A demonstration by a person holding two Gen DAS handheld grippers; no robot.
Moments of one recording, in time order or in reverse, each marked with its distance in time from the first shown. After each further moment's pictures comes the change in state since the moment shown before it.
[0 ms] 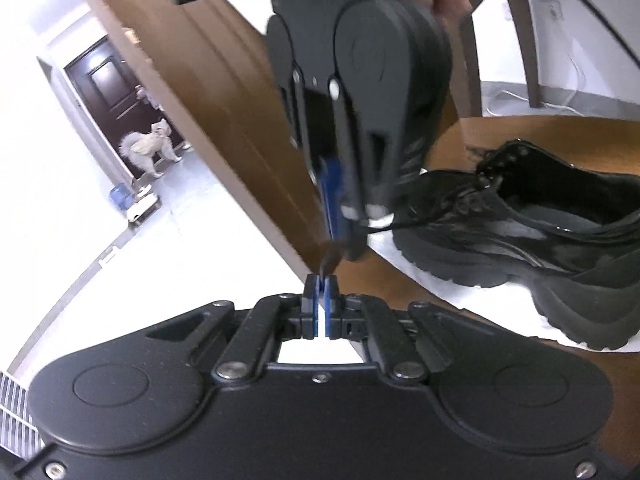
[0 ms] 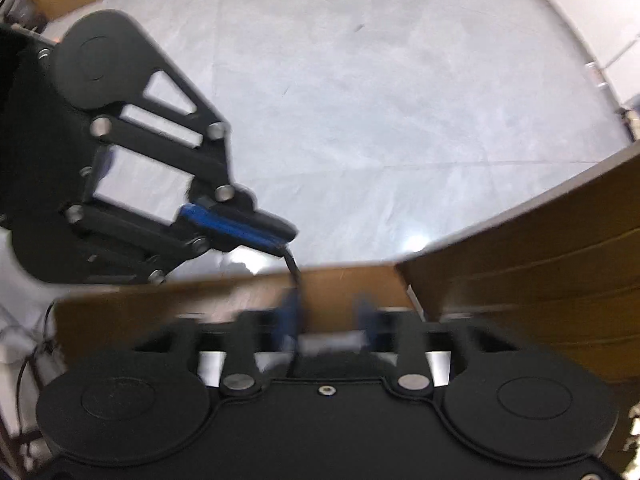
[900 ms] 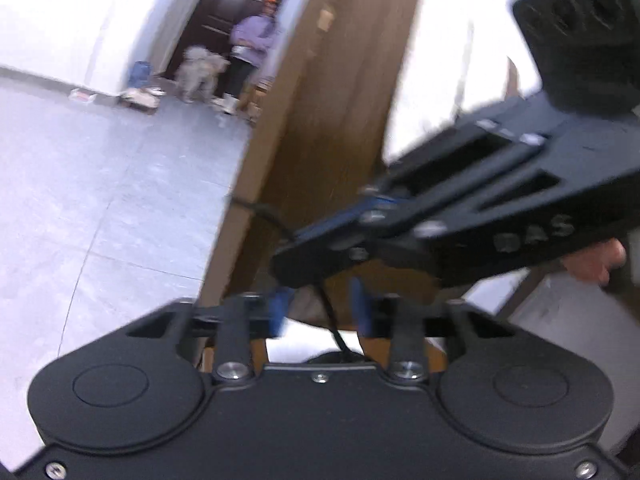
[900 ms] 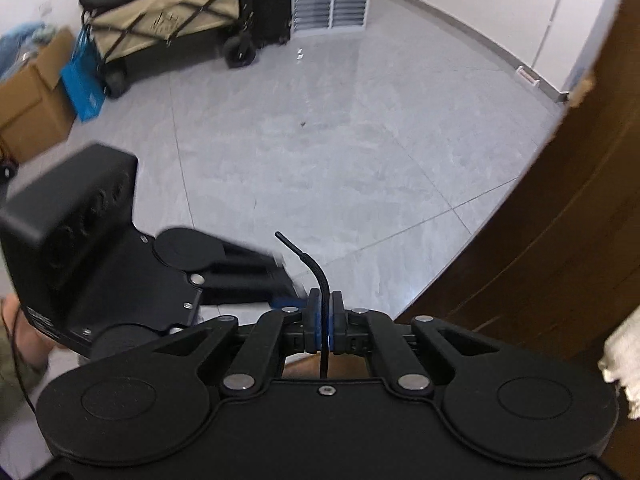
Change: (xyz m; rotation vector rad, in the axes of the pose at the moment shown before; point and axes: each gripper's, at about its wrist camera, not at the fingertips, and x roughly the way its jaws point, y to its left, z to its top) left arm 0.006 0.082 -0.018 -0.946 -0.255 -0.205; right arm -0.086 -0.022 -0.006 0.267 -0.258 0.010
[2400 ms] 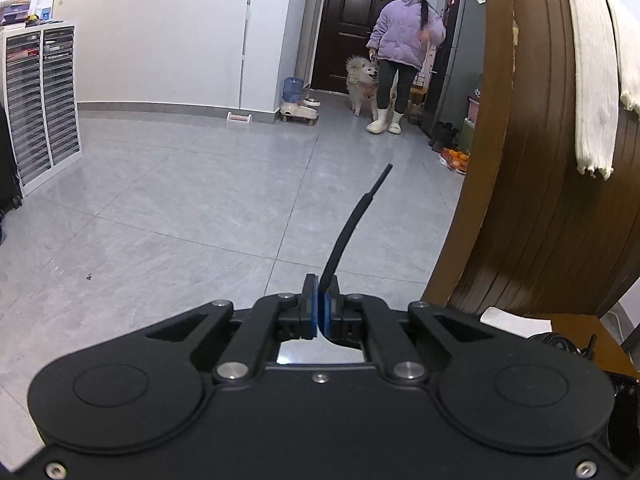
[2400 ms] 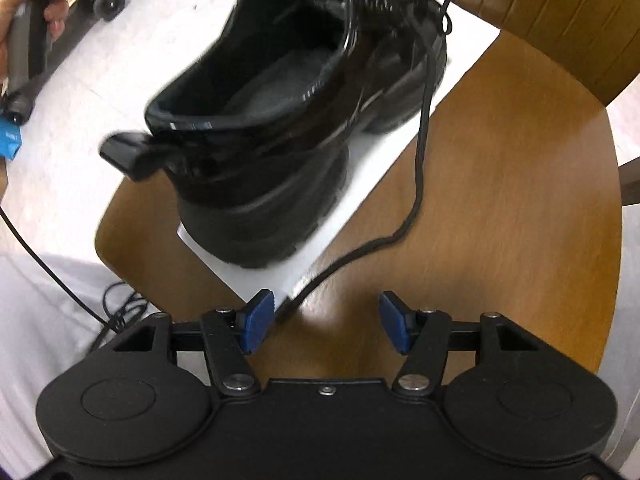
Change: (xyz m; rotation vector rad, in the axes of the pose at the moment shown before) left arm -0.052 0.041 0.018 0.117 0.046 0.524; right arm 0.045 0.043 -0.283 0.507 0.362 -0.061
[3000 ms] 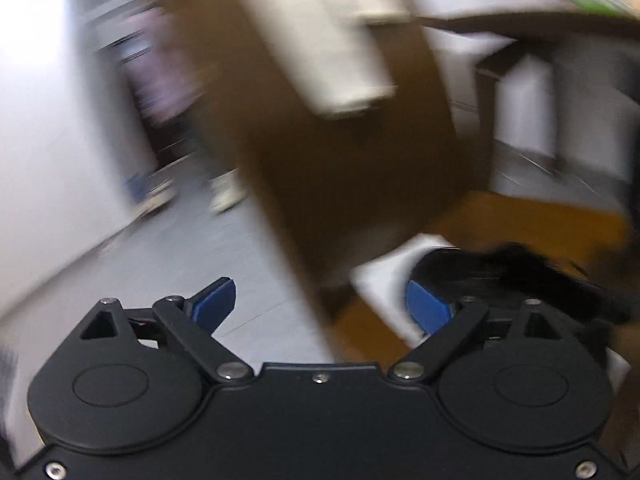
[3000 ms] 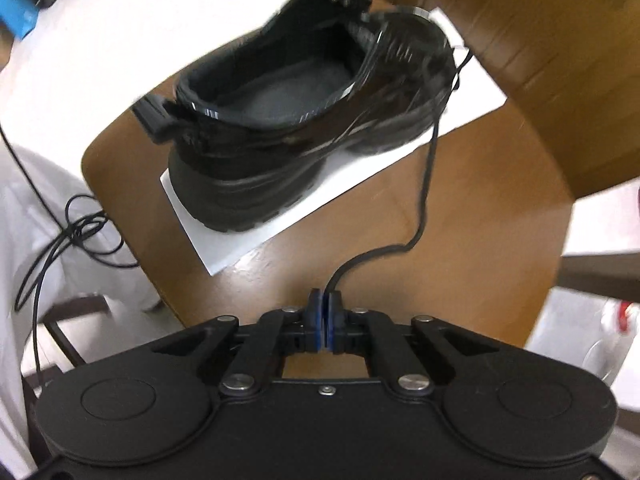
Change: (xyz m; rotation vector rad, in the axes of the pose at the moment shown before) left arm -0.063 -0.130 -0.009 0.847 -0.069 -0.404; right arm -0.049 -0.001 0.007 -0.368 0.040 -0.148
